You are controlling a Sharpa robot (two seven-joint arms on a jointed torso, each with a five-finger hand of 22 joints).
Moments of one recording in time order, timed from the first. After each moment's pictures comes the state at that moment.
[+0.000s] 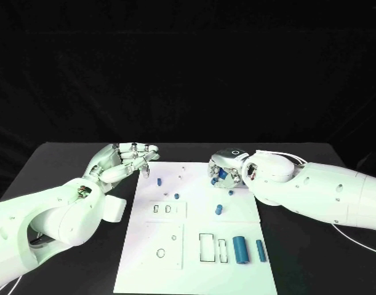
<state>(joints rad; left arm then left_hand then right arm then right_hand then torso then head) 1.17 -0.98 -0.01 1.74 -0.13 -0.38 0.43 1.49 -0.21 0.35 0.28 0.24 0.91 0.19 0.24 0.24 1.17 0.12 0.10 0.11 1.12 0.05 0.85 0.73 0.18 0.89 0.15 1.07 0.68 1.29 -0.68 -0.14 1.34 -1.64 -0.20 -0.13 1.36 -0.27 0.49 0.08 0.06 1.04 0.14 0.18 0.29 1.20 0.08 0.06 0.10 1.46 0.00 1.38 1.27 0.06 1.45 0.09 1.40 1.31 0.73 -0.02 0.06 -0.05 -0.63</state>
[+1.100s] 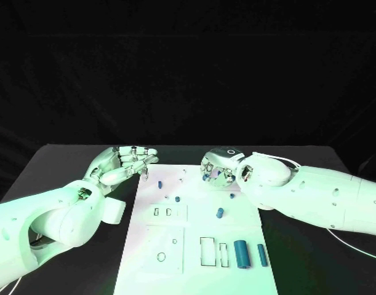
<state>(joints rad) 1.17 -0.98 -0.01 1.73 -0.13 -0.37 0.41 1.49 -0.21 0.37 0.27 0.24 0.90 0.19 0.24 0.24 1.16 0.12 0.10 0.11 1.10 0.05 0.87 0.74 0.18 0.89 0.15 1.09 0.70 1.29 -0.64 -0.14 1.37 -1.64 -0.31 -0.15 1.35 -0.19 0.62 0.05 0.06 1.10 0.12 0.24 0.36 1.27 0.07 0.07 0.11 1.47 -0.01 1.40 1.27 0.05 1.46 0.09 1.45 1.31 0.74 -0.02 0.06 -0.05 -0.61</state>
